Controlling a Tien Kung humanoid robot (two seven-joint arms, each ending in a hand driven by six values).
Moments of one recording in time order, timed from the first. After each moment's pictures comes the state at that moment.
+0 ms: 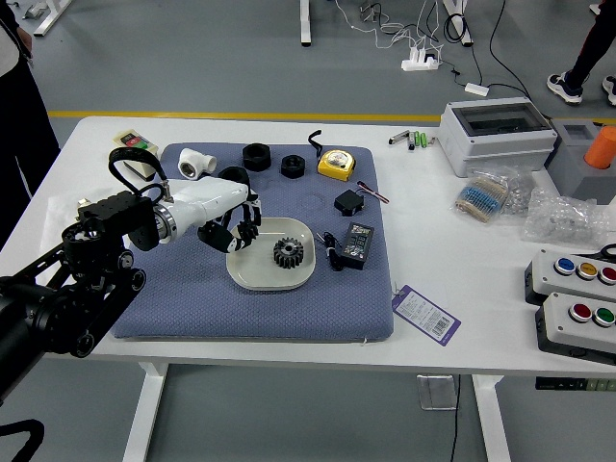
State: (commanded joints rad) left arm -0.72 0.18 -0.98 -0.96 2.24 -0.20 -0.17; right arm -0.01 -0.21 0.50 0.26 0.41 -0.29 -0.02
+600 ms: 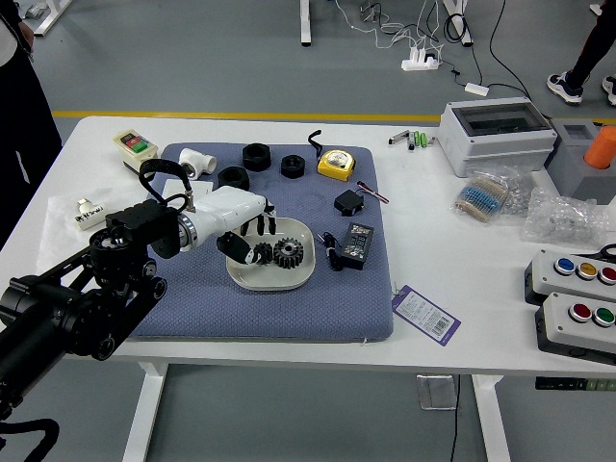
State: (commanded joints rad) left arm -0.74 0.15 -0.93 -0.89 2.27 -0.18 -0.16; right arm -0.01 -0.21 0.50 0.26 0.42 -0.30 -0.02
